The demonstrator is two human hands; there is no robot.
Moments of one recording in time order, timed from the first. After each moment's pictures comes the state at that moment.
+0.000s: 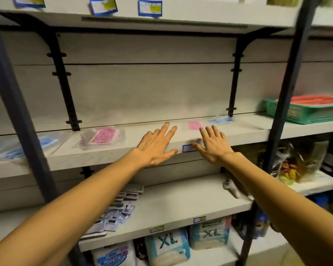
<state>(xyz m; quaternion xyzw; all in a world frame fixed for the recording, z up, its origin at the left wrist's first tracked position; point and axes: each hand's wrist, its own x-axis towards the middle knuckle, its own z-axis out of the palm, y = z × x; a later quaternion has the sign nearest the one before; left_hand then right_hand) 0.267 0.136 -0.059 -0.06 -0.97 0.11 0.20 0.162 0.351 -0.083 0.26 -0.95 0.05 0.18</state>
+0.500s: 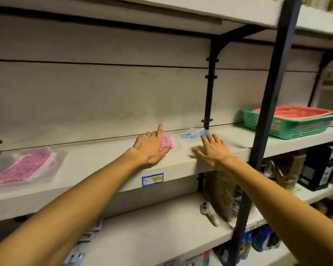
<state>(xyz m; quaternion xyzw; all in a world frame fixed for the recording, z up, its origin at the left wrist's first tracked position) 0.052 0.187 -0.052 -0.02 -0.98 0.08 0.18 -0.007 0.426 -0.074 0.18 -0.97 0.02 0.13</state>
